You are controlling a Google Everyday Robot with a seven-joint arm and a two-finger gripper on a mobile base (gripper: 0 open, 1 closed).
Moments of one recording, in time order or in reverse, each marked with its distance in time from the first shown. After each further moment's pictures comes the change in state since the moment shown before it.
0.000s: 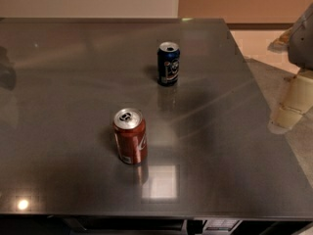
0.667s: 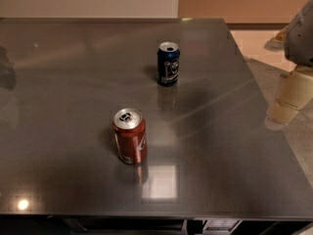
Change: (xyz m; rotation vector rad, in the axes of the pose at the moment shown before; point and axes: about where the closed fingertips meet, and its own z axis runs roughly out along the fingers) arm -0.004 -0.005 0.003 -0.017 -0.020 0.005
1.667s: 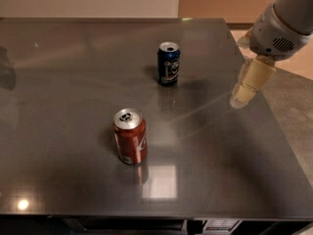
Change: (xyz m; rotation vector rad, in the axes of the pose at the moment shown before) arm -0.037 -0.056 0.052 -0.037 -0.124 0.027
